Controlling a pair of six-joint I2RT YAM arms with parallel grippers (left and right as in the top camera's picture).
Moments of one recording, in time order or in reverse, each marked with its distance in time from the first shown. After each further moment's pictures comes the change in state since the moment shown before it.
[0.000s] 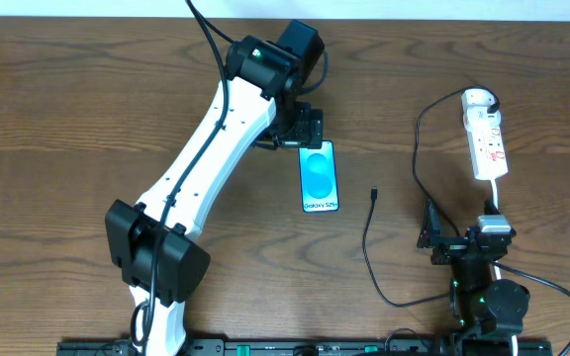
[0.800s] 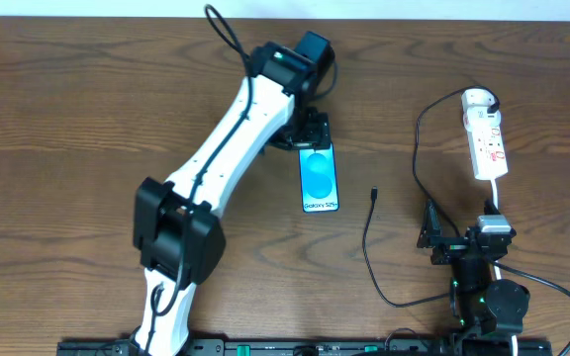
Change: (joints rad) left arm -0.023 0.122 -0.006 0.050 0.000 -0.119; right arm 0.000 0.000 0.000 0.000 0.000 0.000
